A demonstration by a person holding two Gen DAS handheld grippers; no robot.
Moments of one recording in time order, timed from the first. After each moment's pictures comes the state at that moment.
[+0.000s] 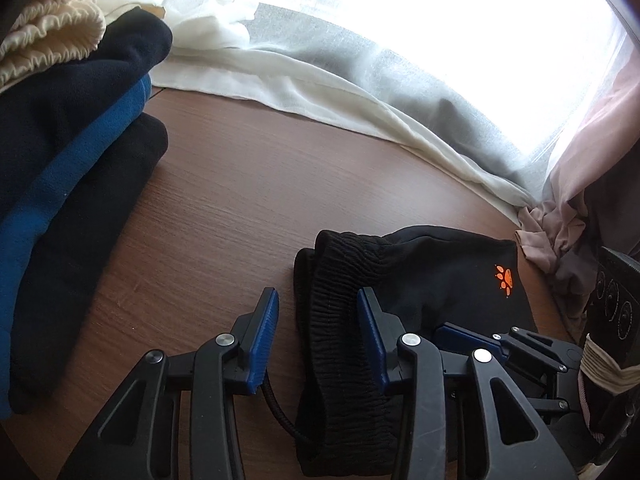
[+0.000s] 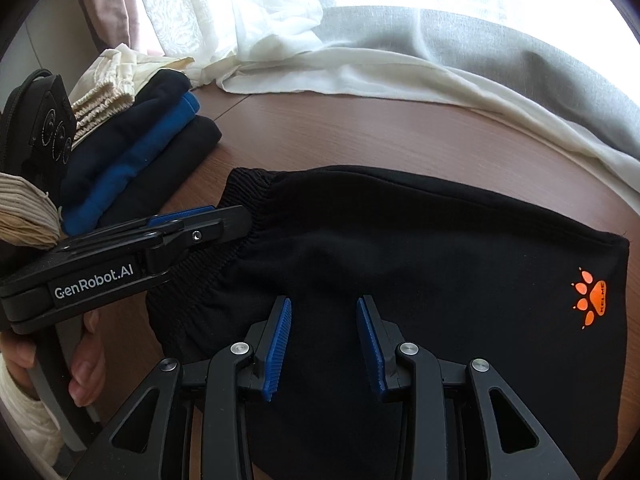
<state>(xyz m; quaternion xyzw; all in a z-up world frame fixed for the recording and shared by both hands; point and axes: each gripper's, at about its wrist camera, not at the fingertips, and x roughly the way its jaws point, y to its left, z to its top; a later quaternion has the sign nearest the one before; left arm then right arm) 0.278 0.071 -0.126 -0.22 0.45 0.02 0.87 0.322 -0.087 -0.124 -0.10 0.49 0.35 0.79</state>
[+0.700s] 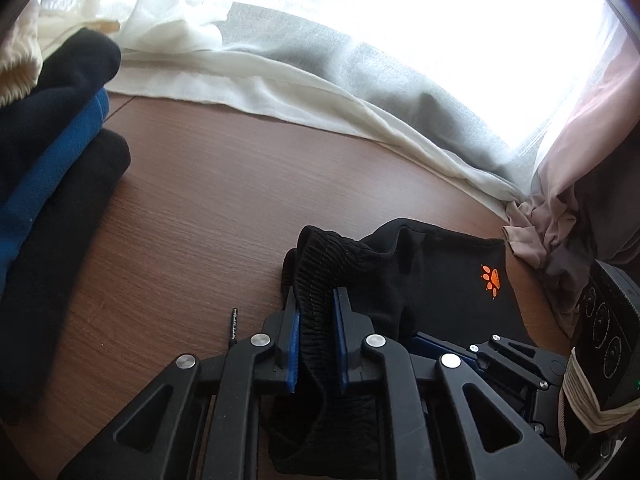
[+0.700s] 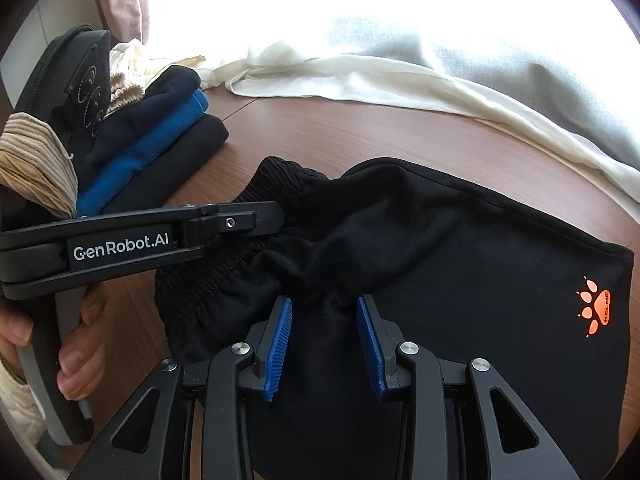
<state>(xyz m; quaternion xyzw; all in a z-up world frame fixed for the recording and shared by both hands) 0.292 0.053 -0.116 -0.20 0.45 0.00 0.87 0.314 -0.093 -0.121 -0.11 0.47 0.37 0.80</state>
